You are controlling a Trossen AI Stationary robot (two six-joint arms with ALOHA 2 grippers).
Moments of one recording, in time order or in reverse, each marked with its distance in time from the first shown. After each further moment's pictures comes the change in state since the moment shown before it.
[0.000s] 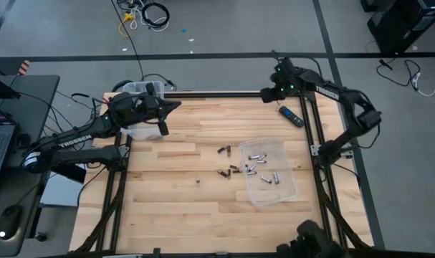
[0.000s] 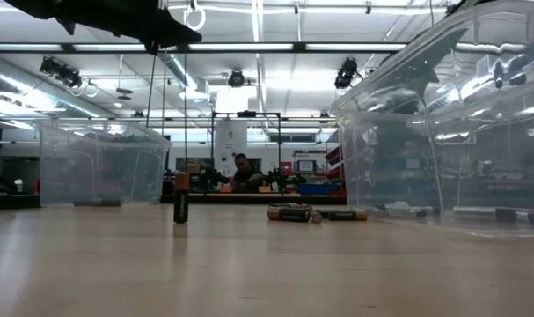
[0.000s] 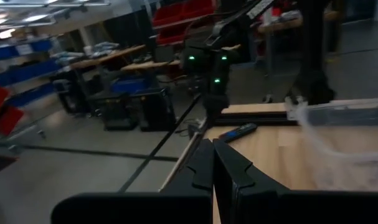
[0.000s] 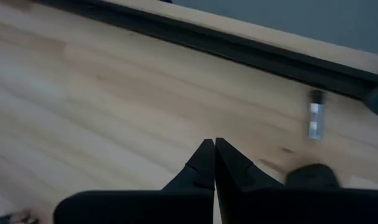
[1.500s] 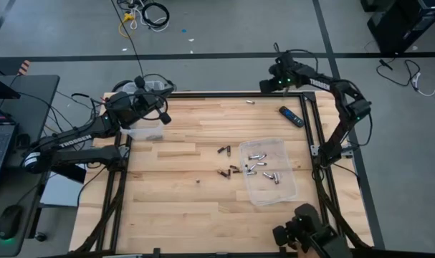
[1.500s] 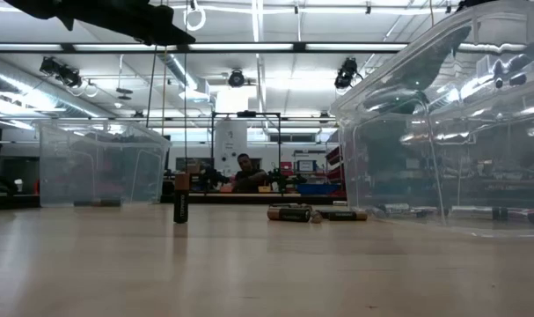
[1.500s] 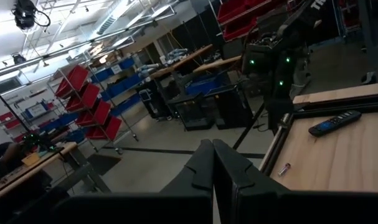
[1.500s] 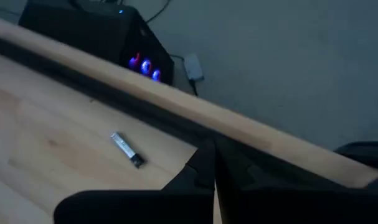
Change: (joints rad) left arm 0.000 0.000 0.001 0.077 -0.297 0.230; right arm -0.095 0.173 0.056 0.225 0.013 -0.150
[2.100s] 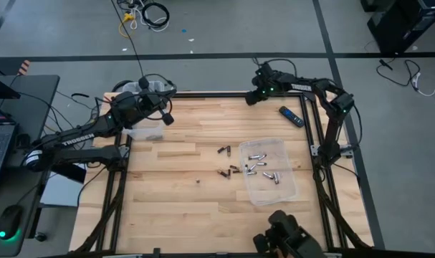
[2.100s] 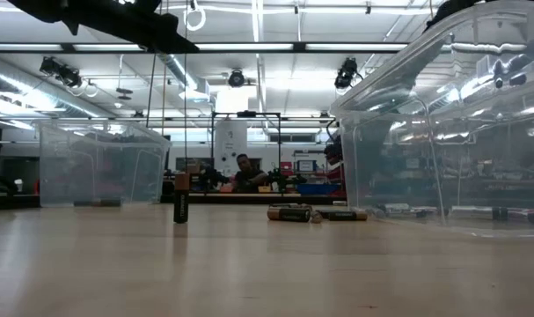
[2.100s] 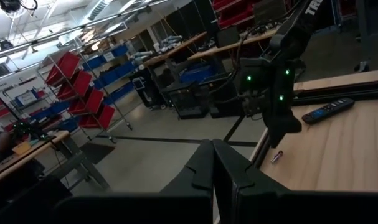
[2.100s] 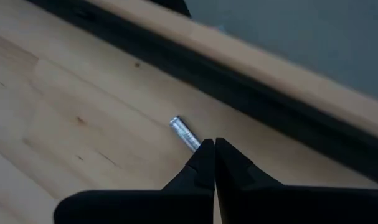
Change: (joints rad) left arm 0.000 0.042 0.000 -0.017 0.000 -0.025; right arm 0.166 0.173 0.038 0.055 -0.008 0.082
